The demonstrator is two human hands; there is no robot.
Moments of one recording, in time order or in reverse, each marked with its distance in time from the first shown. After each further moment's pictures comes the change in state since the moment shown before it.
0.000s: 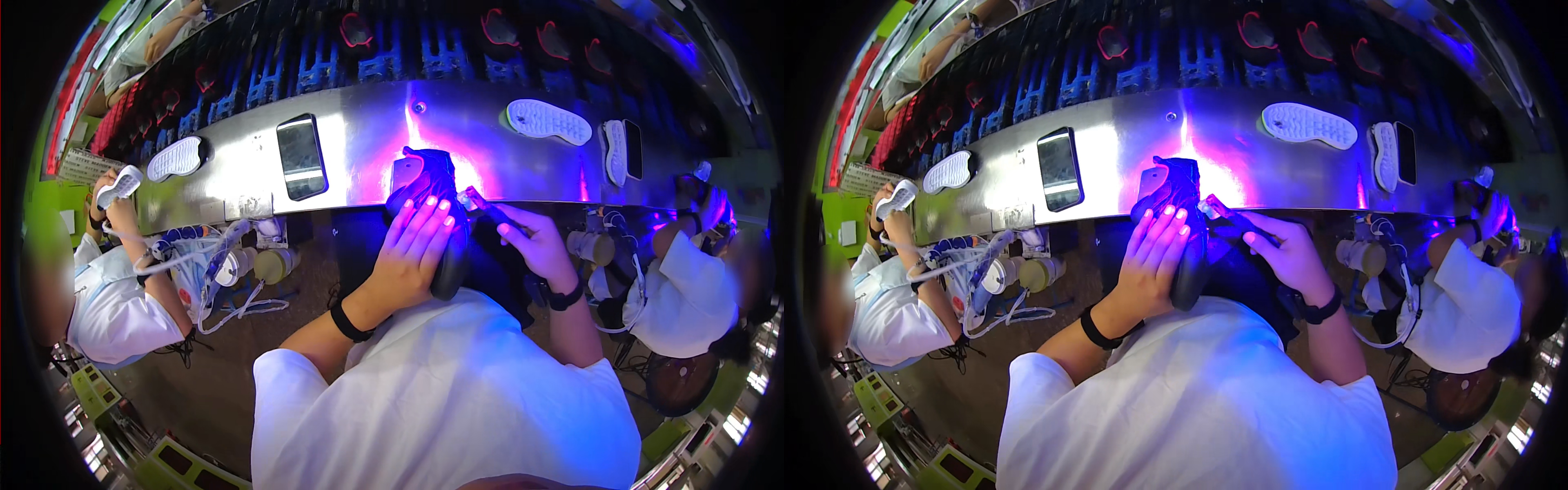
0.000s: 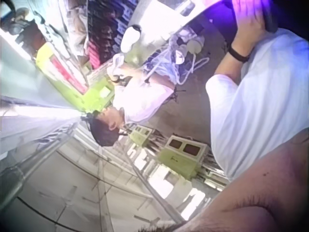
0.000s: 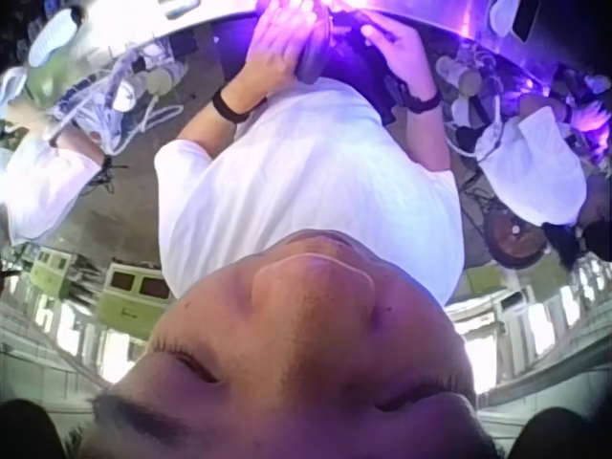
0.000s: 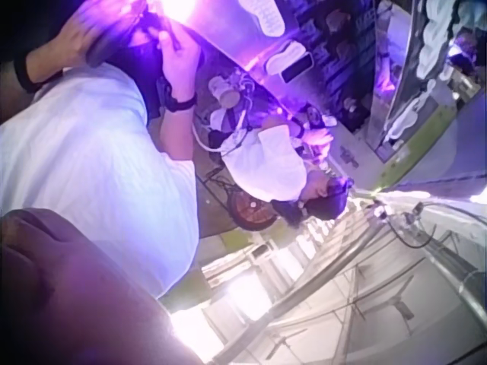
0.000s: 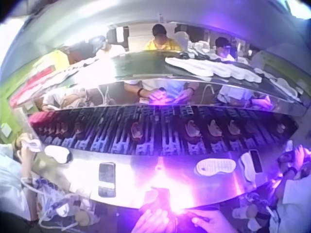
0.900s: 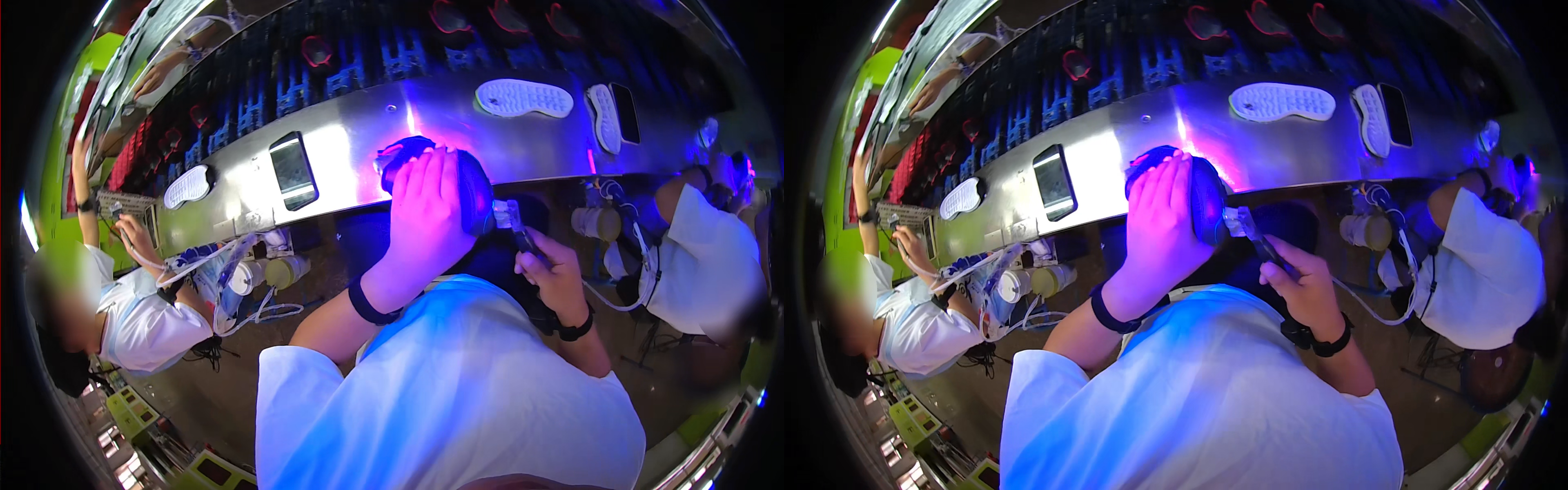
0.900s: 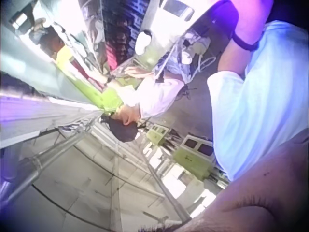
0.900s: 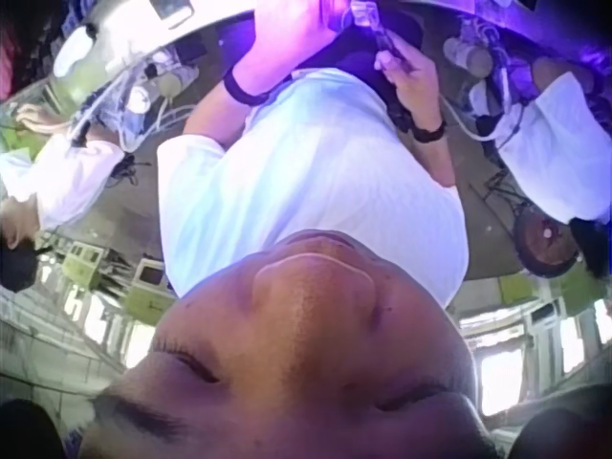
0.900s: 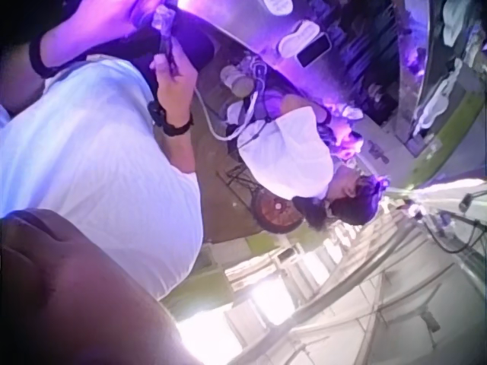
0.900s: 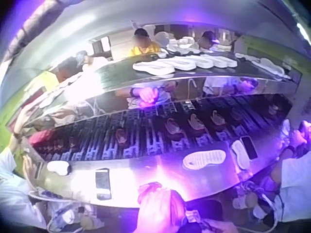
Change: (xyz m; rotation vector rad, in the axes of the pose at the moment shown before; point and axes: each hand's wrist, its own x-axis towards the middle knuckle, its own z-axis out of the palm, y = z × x) left_hand 0.101 0.049 0.019 0.150 0.058 -0.175; right_hand -0.093 0.007 -0.016 0.263 0.214 0.060
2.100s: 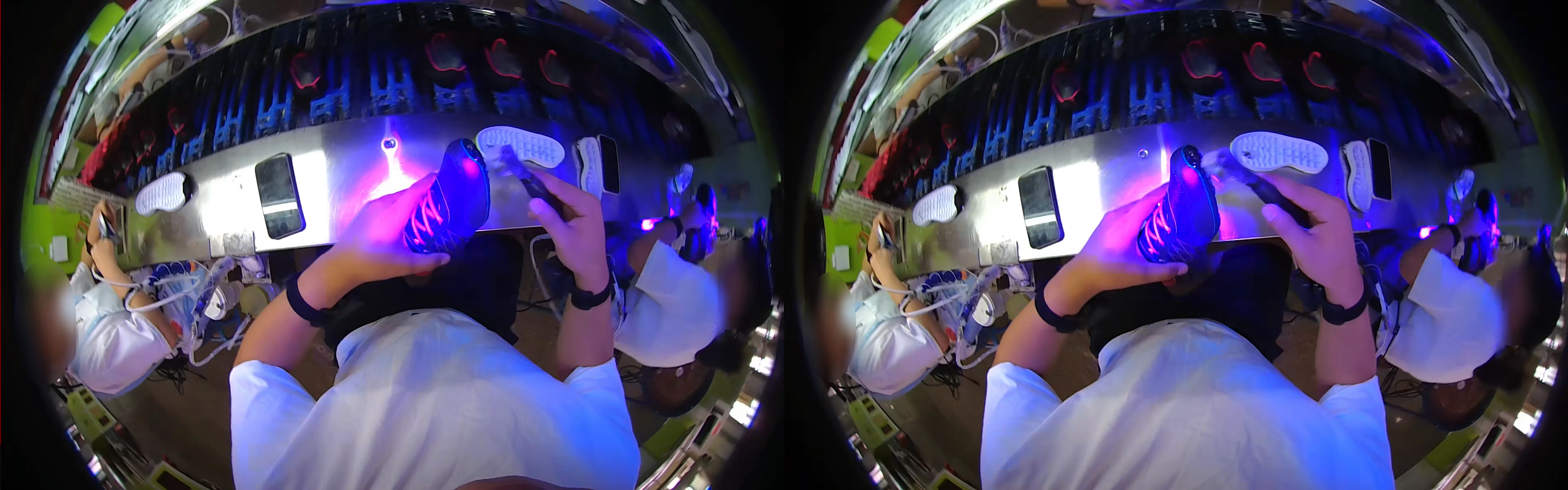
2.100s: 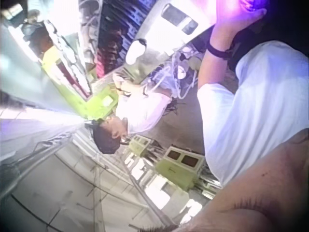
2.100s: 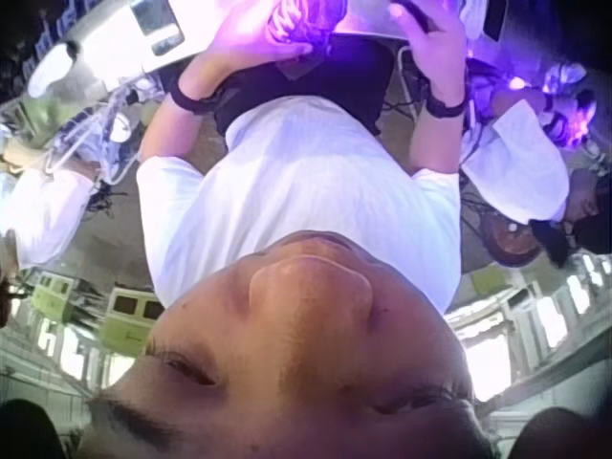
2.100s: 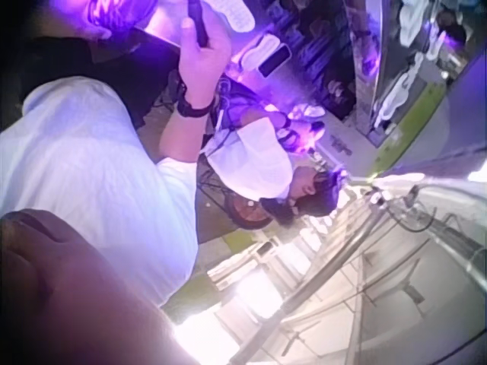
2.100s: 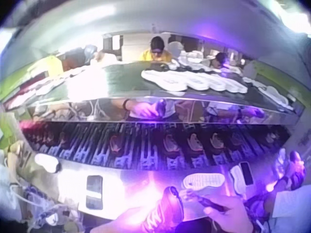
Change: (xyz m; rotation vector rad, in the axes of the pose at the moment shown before) left_hand 0.038 -0.095 -0.027 -0.671 -0.434 -0.024; right_hand 0.136 -0.100 -0.020 -0.343 0.027 -0.348
